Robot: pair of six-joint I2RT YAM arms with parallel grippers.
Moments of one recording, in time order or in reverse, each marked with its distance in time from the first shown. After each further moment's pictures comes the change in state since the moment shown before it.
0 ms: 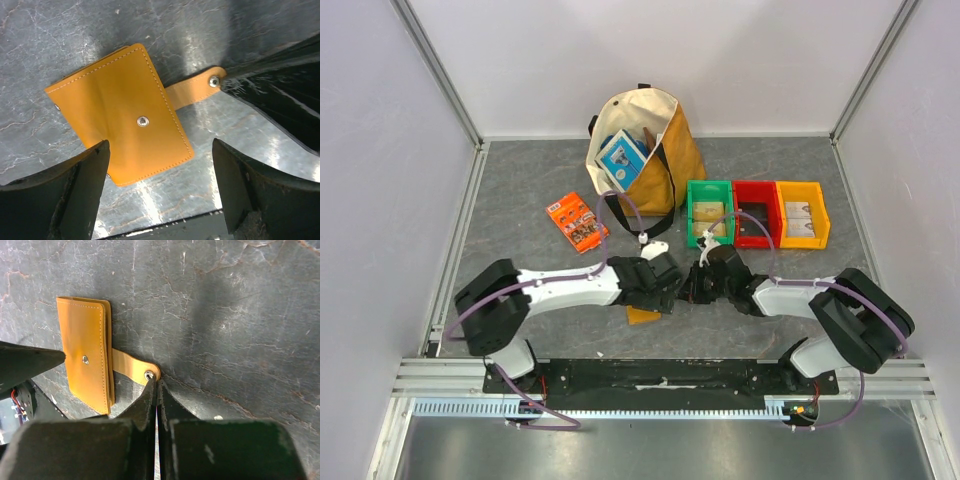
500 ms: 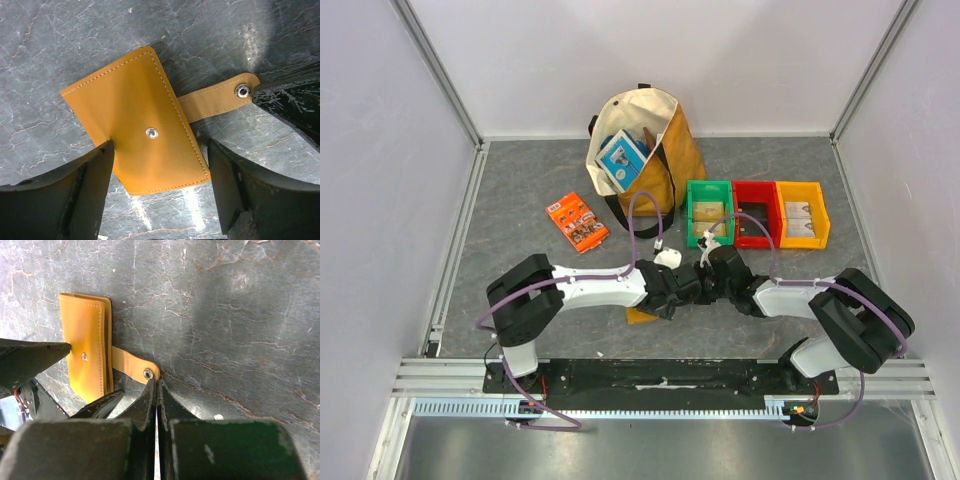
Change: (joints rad) left arm -0.082 0.212 0.159 -0.180 -0.179 0.020; right arm -0.012 0.000 -0.018 0.028 -0.023 0.008
